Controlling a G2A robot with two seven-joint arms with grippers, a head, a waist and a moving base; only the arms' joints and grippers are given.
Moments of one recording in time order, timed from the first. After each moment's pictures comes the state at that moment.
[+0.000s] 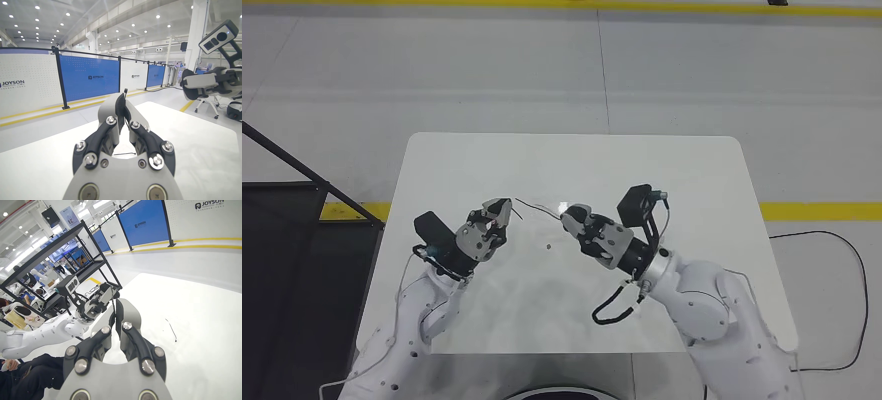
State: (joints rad) left arm 1.37 -1.16 -1.31 -1.61 1.26 -0.42 0.60; right arm -1.18 -1.20 1.12 -1.94 -0.61 -0.32 0.44
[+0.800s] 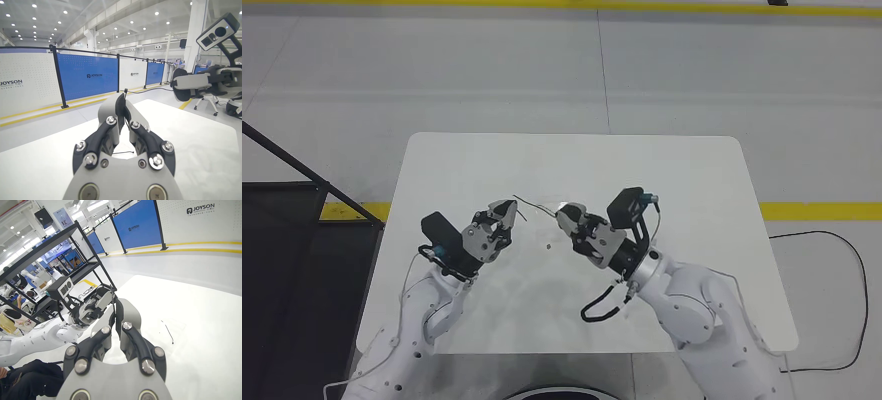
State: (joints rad) left arm 1.37 -1.17 -1.30 -1.62 1.28 -0.42 0.59; right arm -1.18 -1.21 1.07 -1.92 -0.69 -0.27 0.38
